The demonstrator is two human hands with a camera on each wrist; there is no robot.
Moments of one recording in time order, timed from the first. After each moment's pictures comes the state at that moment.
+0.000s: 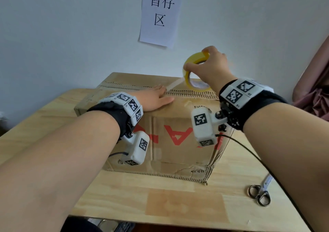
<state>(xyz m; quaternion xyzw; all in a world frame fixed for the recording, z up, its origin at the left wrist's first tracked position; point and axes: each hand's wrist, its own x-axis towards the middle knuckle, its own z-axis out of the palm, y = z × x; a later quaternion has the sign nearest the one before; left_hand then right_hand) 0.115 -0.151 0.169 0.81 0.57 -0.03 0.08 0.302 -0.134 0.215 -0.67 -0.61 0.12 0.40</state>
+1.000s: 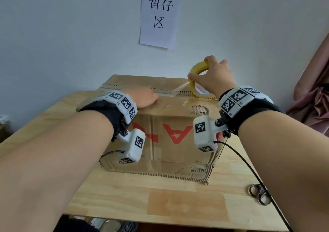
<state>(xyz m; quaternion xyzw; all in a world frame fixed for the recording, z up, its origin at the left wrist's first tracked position) 0.100 -0.147 0.177 0.79 0.61 -0.04 0.07 0.319 -0.136 0.194 -0.71 -0.63 0.06 0.32</state>
